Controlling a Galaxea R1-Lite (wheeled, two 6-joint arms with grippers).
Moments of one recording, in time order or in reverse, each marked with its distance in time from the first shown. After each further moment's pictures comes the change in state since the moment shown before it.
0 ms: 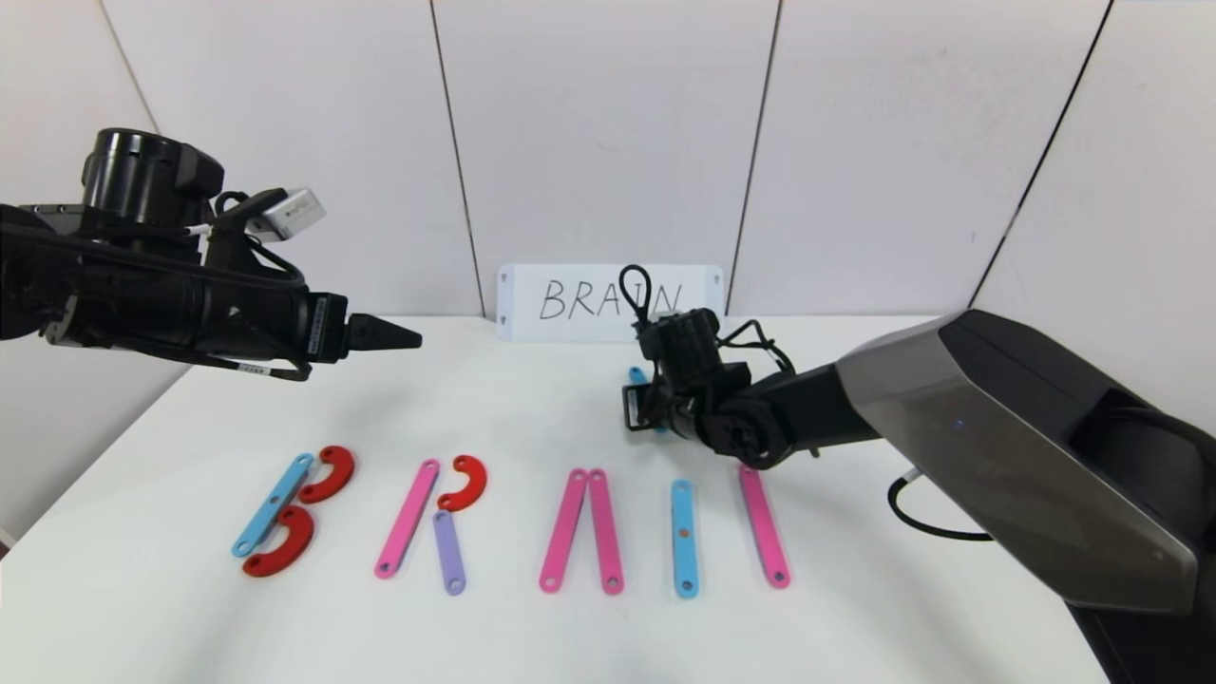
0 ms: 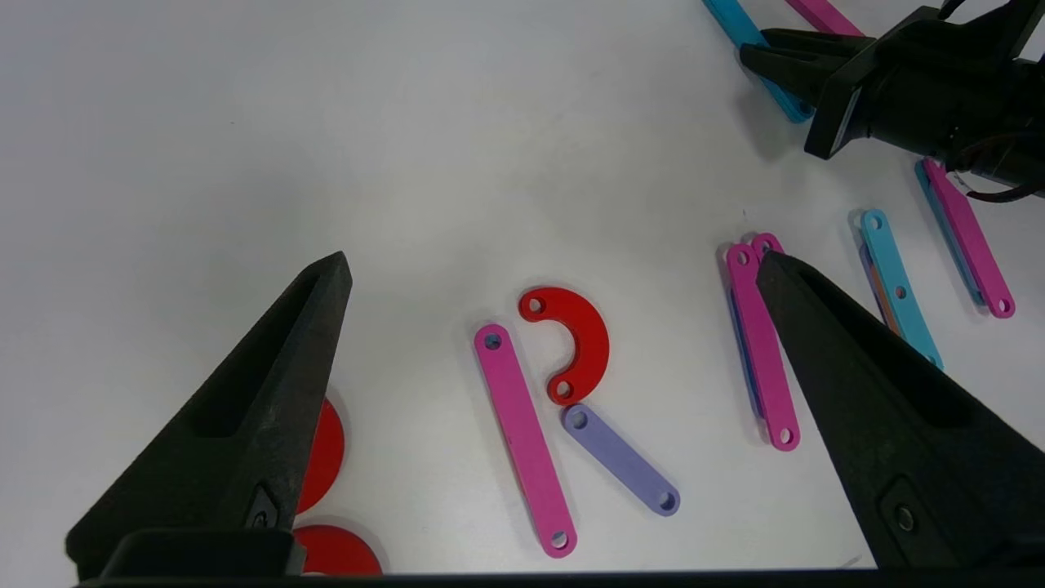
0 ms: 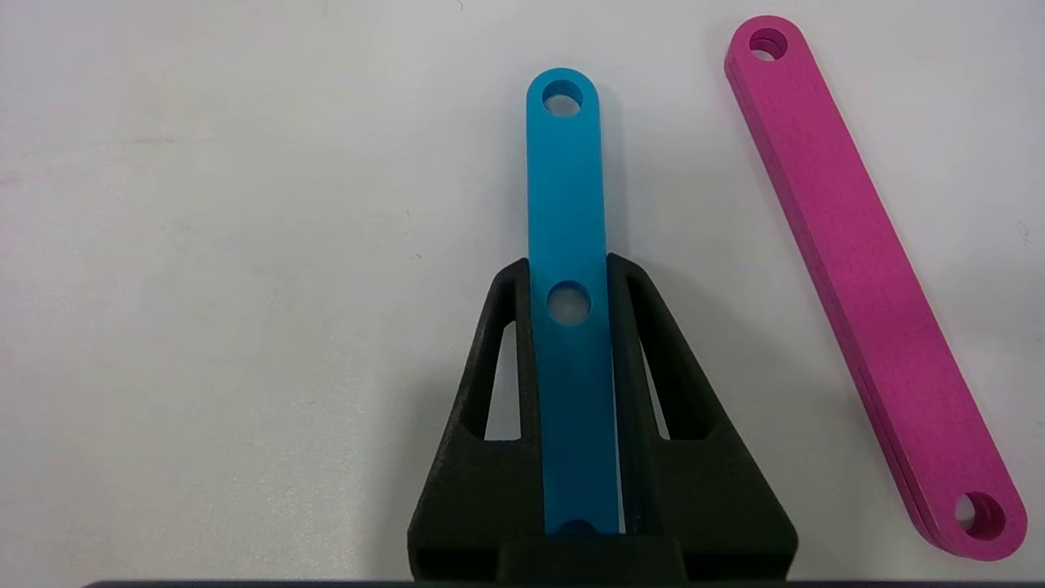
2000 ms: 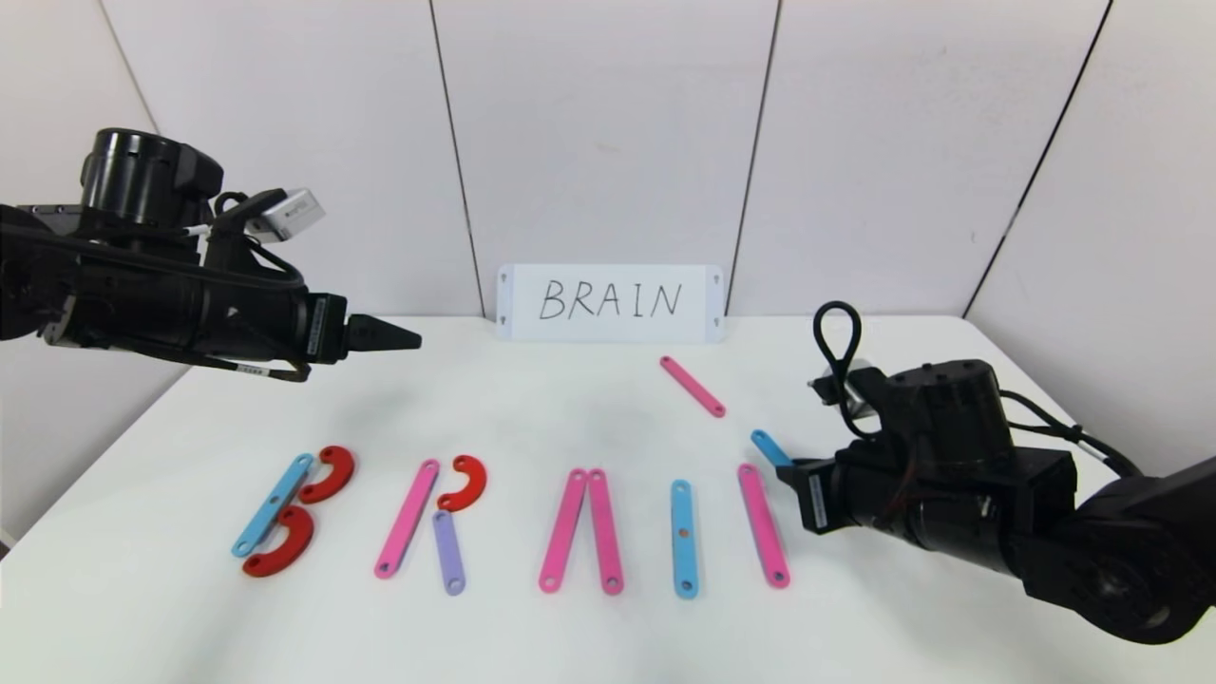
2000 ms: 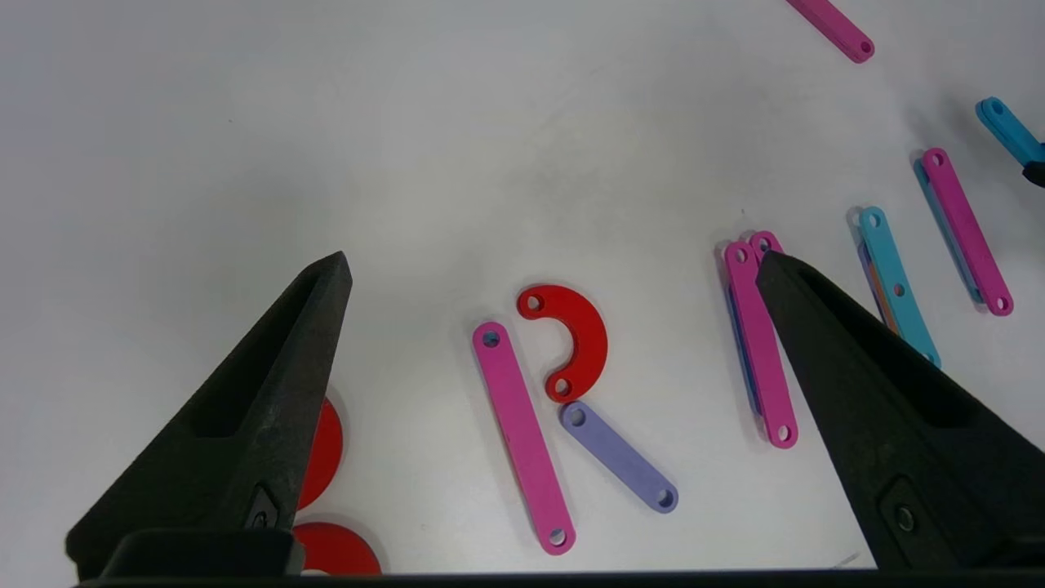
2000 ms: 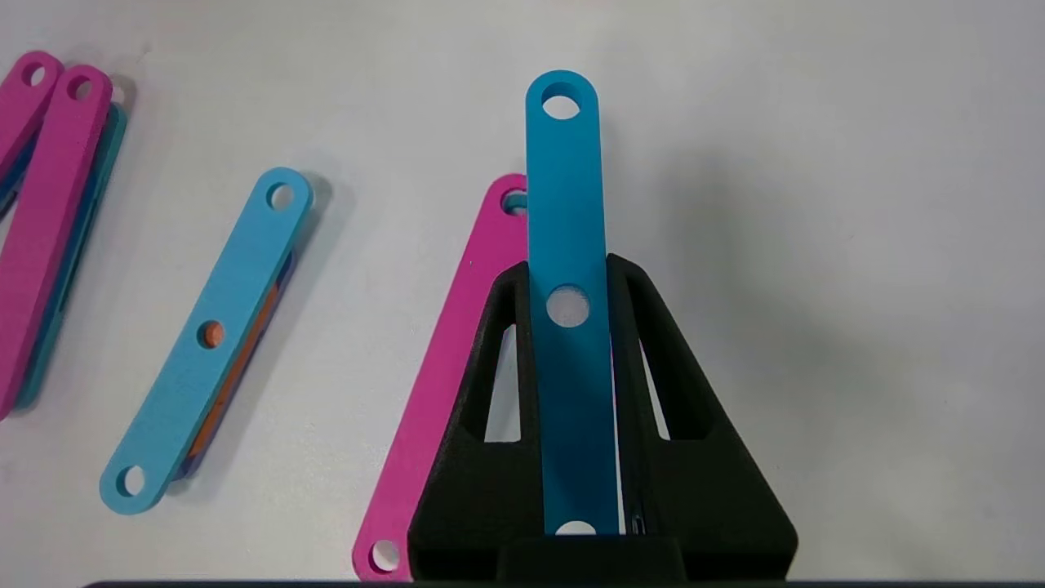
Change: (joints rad) left arm 0.000 -0.003 0.002 0.003 -0.001 0.001; right arm -0.144 -0.608 0.983 -0.344 0.213 -0.117
